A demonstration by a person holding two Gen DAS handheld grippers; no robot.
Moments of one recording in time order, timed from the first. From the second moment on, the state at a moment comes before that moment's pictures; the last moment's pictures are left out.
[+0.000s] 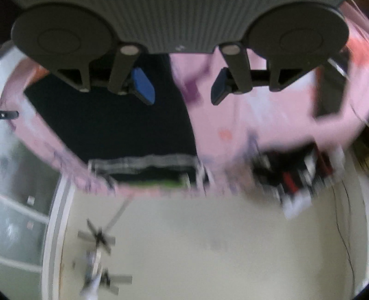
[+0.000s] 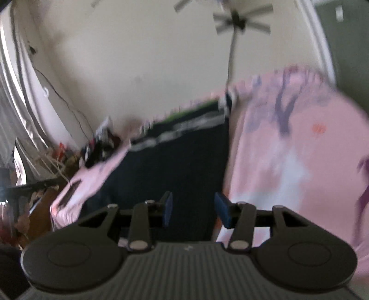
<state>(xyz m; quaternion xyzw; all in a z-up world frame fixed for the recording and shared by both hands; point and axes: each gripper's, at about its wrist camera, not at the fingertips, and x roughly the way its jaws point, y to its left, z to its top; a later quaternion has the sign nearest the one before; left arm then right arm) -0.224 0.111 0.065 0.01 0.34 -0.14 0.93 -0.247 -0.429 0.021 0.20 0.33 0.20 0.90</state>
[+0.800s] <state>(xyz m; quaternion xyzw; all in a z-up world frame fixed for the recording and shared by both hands) -0.098 0.121 0.093 -0.15 0.33 -0.19 0.91 -0.118 -0.432 0.080 0.24 0.25 0.23 0.91</state>
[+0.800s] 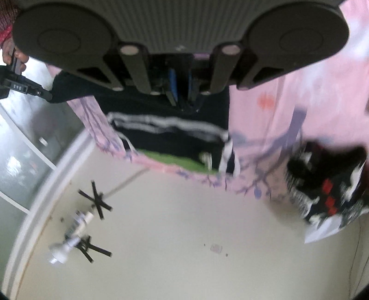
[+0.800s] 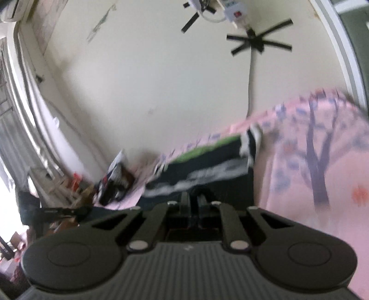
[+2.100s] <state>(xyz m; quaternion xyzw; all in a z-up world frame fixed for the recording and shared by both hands) 0.153 0.032 0.067 0.00 0.37 -0.13 0.92 0.169 -0.379 0.066 0.13 0.38 0.19 0.90</state>
